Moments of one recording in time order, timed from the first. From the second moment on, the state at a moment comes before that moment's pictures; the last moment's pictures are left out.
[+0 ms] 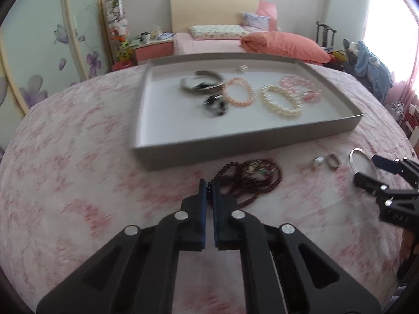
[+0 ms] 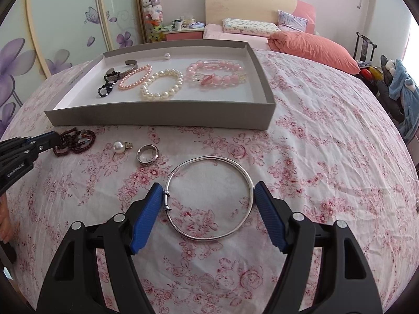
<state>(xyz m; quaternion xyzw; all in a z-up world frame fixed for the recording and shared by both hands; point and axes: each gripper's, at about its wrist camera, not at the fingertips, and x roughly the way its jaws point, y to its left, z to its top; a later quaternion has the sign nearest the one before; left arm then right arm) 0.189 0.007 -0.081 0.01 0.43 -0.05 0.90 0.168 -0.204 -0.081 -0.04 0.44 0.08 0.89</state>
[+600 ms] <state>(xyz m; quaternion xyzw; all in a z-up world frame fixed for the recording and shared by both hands) 0.194 -0.028 -0.077 0.03 0.42 -0.10 0.90 0.171 -0.200 -0.081 -0.04 0.44 0.09 0.89</state>
